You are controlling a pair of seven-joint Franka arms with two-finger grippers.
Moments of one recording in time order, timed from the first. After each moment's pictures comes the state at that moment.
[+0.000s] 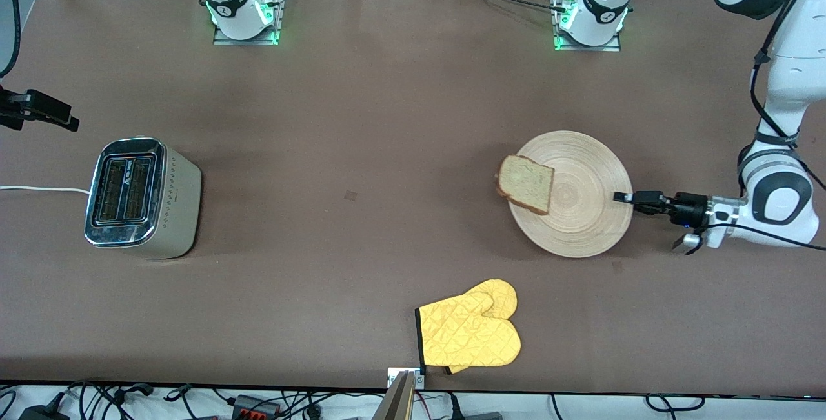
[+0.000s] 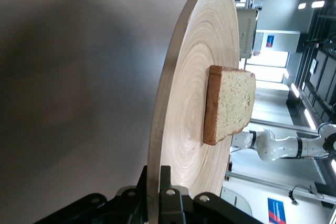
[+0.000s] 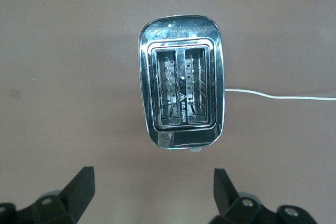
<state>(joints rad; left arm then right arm) 0.43 0.89 -0.19 -1.45 -0.78 1.45 0.75 -0.03 0.10 -0.10 -1.53 0.00 1.56 -0.12</state>
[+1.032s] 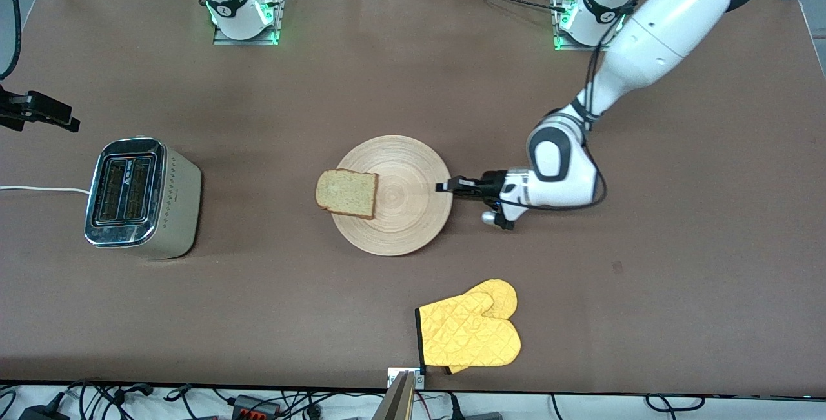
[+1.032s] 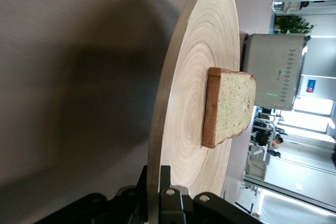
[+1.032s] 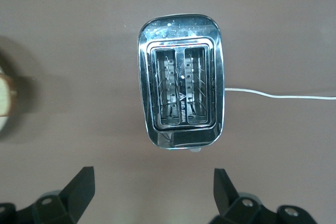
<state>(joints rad) -0.01 0.81 -0.55 -1.78 -1.16 2.46 0.59 -0.03 0.10 -0.10 -1.53 0.00 1.56 -0.12</state>
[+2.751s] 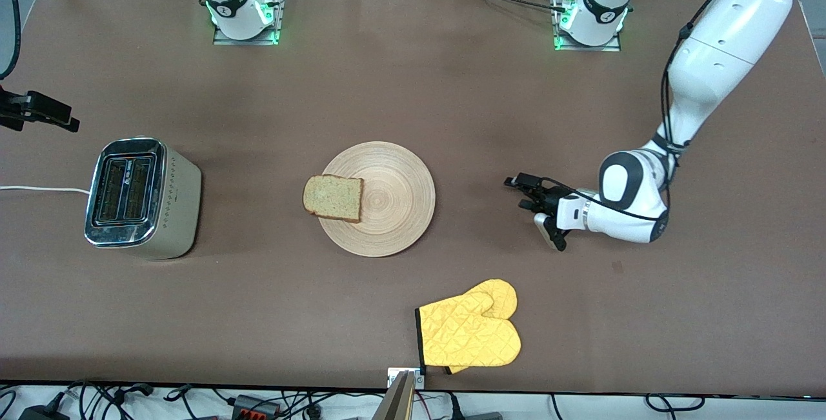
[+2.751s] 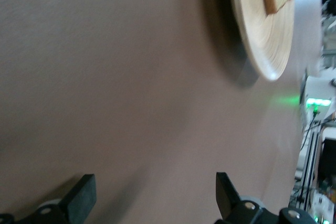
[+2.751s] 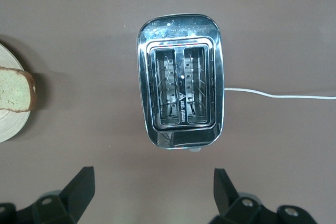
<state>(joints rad) 0.26 0.83 -0.49 -1.66 -0.40 1.97 0.72 -0.03 0.10 -0.10 -1.53 0.00 1.56 -0.12</state>
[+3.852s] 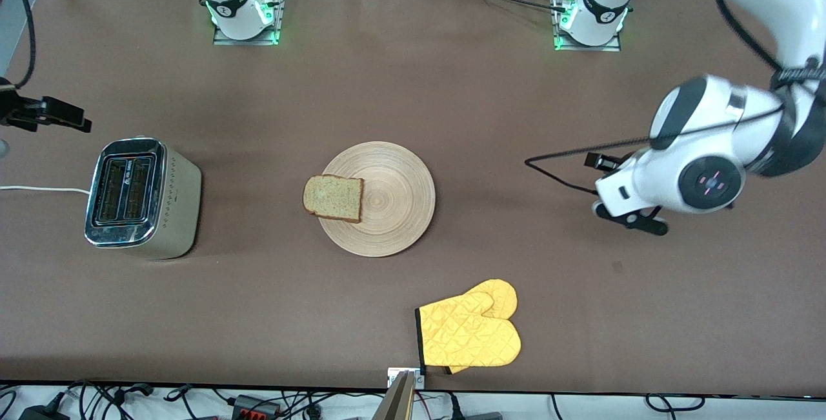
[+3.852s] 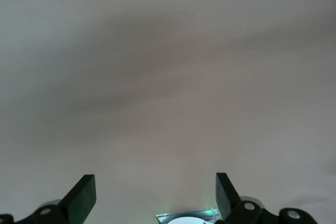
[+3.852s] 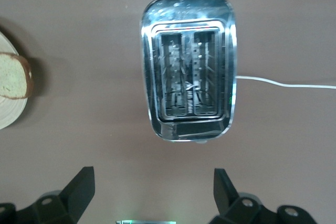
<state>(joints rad) 0.18 0.45 -0.51 -1.39 0.24 1.41 -0.10 -0.01 0.15 -0.10 -1.54 0.01 1.52 -0.12</state>
